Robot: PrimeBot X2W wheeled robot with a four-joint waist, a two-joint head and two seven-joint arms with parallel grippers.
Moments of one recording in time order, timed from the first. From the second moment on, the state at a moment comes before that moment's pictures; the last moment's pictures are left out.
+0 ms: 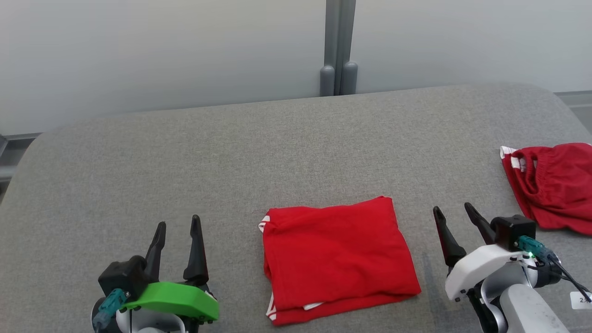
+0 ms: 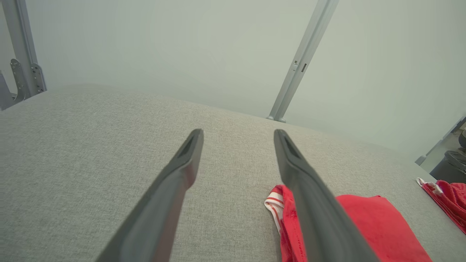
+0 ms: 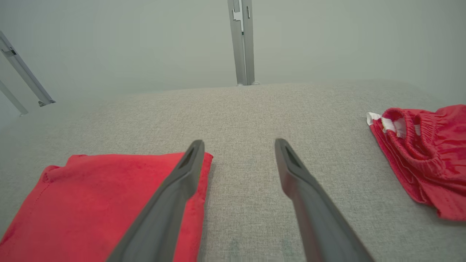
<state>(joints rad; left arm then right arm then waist) -0.07 0.18 -0.35 0.19 -0.60 0.16 -0.26 -0.19 -0.13 0.09 0.44 0.25 0.13 -0.18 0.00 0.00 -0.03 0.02</state>
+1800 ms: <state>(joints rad) -0.14 0.14 -0.34 0.18 -0.54 0.12 -0.26 -0.60 -0.49 0.69 0.67 0.92 0.13 0.19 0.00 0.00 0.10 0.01</state>
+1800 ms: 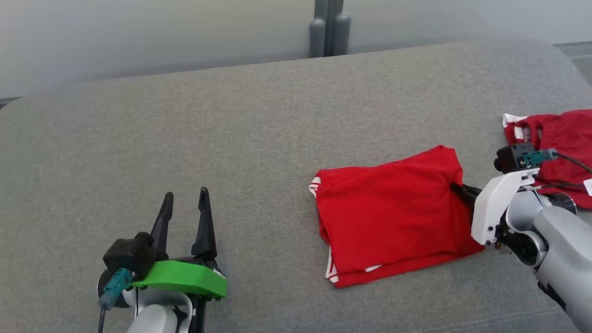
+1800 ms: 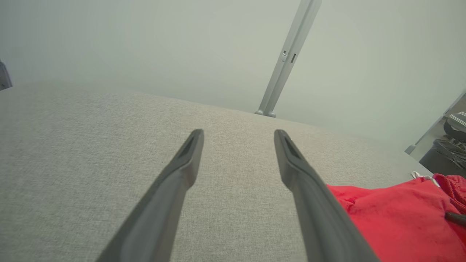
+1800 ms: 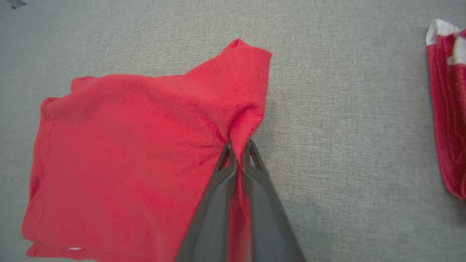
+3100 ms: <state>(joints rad) -0.16 0.10 -0.30 0.22 -0.49 0.08 -0.26 -0.89 -0.55 0.67 0.76 0.84 0.13 0.15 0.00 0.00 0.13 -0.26</state>
